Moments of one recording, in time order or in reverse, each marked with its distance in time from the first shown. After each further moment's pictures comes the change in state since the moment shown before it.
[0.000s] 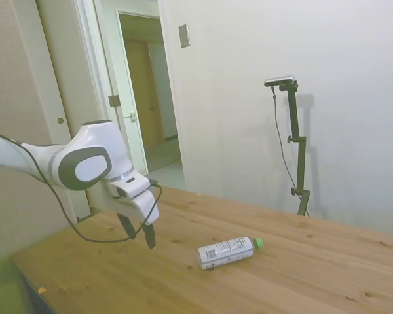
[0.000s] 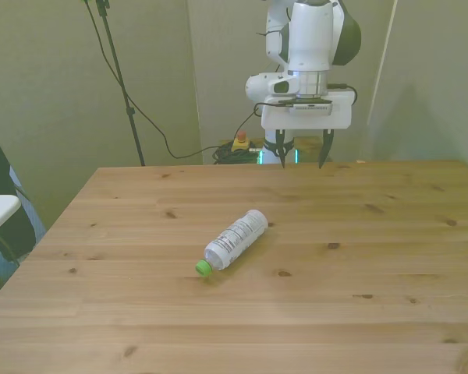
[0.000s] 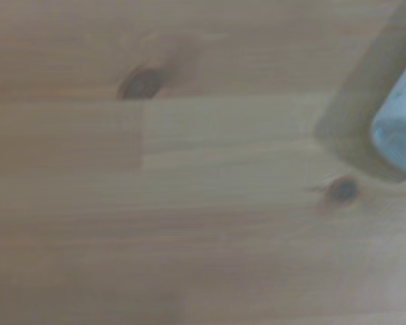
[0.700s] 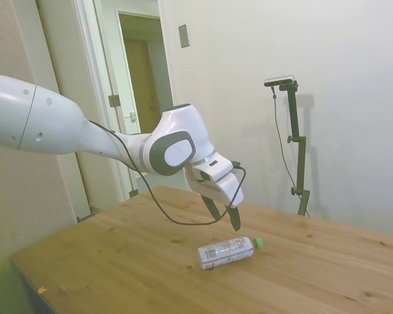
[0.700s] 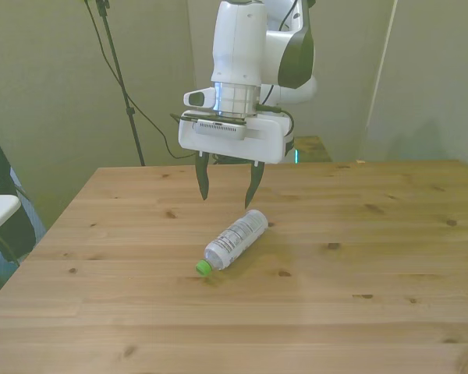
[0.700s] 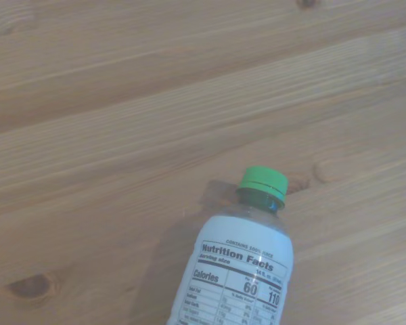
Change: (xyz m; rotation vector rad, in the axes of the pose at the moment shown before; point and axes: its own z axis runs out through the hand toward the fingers) arm 0.178 -0.011 0.021 0.015 0.137 0.215
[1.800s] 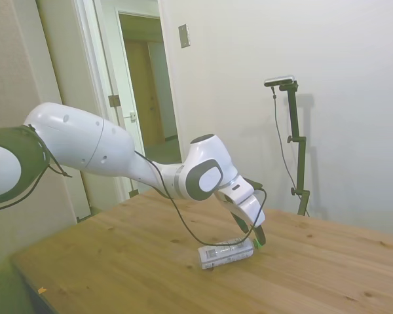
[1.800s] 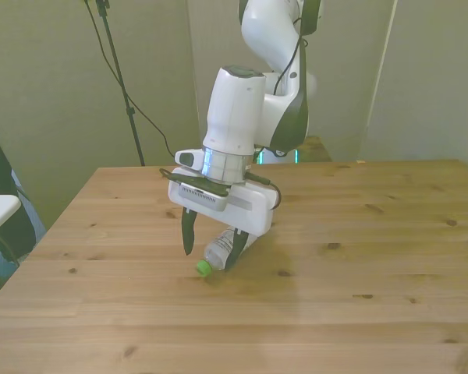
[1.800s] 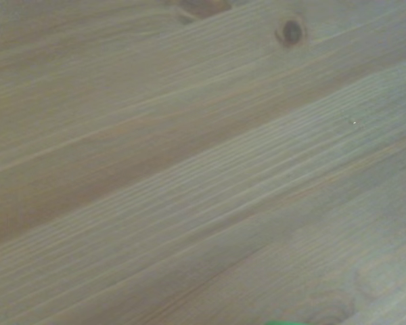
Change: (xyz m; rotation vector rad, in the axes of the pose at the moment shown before) arm 0.028 -0.046 0.111 -0.015 0.098 0.161
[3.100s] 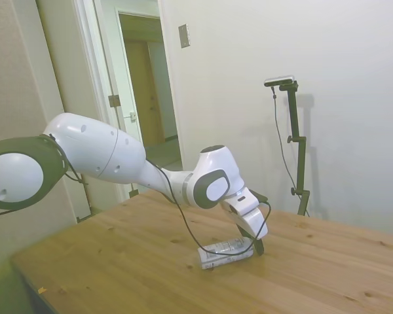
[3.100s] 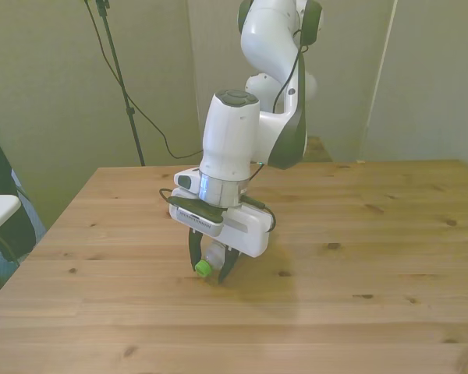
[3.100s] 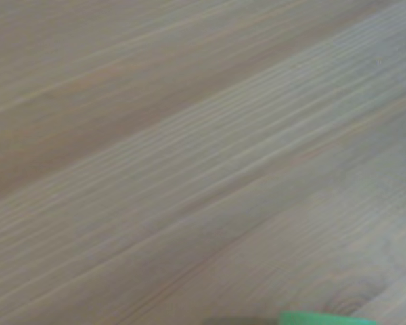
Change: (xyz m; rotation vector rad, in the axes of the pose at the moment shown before) arm -0.001 0.000 0.031 -0.084 -0.072 0.053
